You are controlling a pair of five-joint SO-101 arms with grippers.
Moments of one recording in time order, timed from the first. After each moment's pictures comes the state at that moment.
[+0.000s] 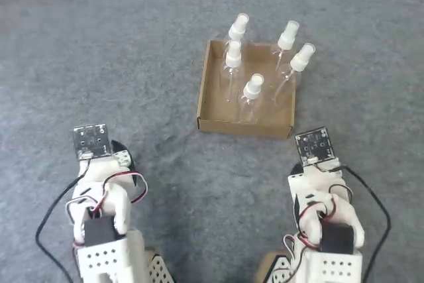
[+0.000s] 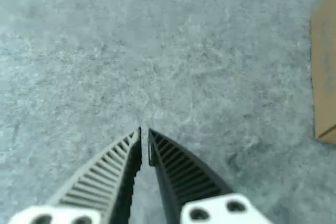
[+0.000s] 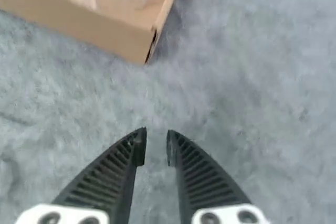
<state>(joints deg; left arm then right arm) -18.4 -98.9 97.1 50.9 3.6 0.5 -103.2 89.4 68.1 18.4</state>
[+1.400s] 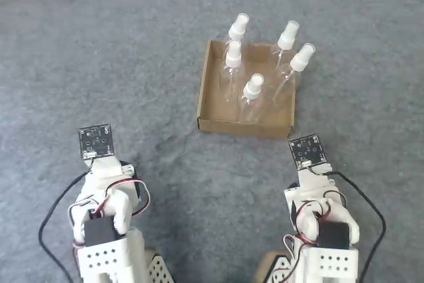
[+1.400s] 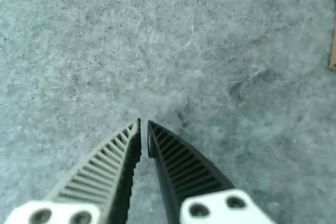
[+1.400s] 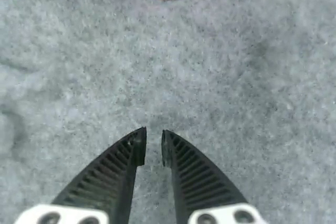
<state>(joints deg) -18.4 -98.5 97.1 64.1 3.8 0.4 -103.1 95.1 73.9 18.4</state>
